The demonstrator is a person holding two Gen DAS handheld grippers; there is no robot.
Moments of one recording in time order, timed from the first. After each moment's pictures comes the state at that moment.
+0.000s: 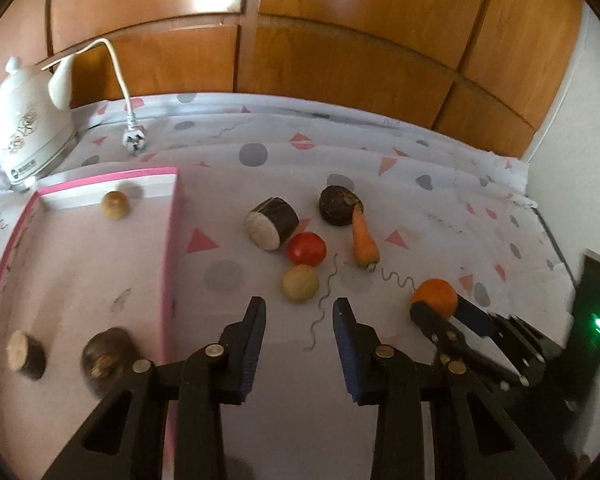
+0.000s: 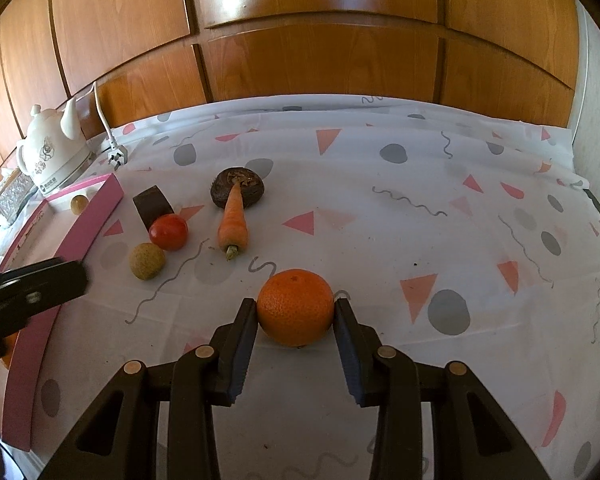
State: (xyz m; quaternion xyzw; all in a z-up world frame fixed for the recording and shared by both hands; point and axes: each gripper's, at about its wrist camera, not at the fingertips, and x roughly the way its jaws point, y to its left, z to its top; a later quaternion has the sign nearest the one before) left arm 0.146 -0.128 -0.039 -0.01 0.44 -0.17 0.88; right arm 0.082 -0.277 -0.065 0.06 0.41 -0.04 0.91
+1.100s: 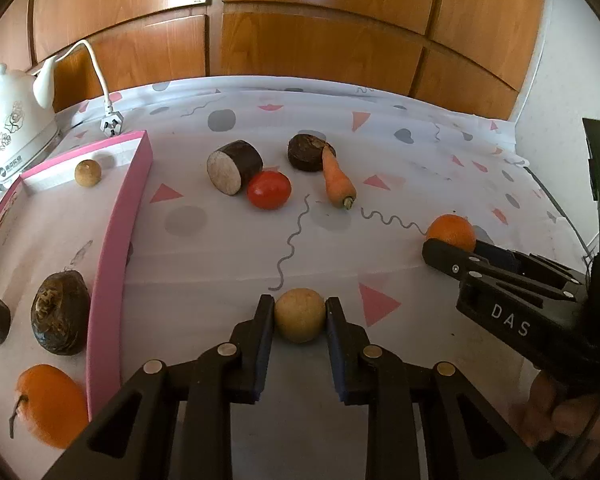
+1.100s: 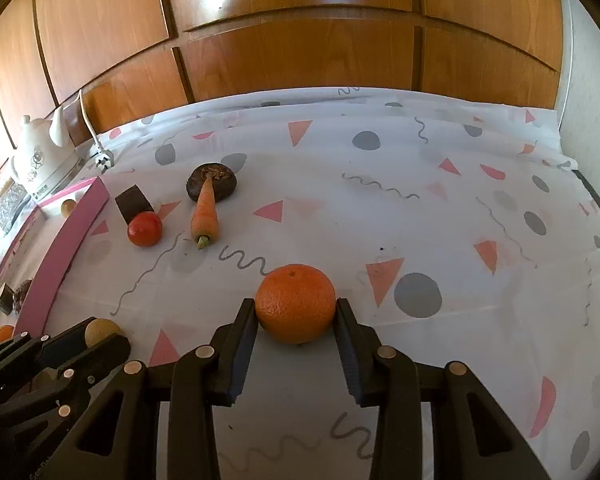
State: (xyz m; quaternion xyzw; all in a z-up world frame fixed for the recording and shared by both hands) left arm 0.106 -0.147 -0.079 0.03 0.42 -0.19 0.89; right arm 0.072 -0.296 -0.069 0.08 0.42 -0.06 0.90
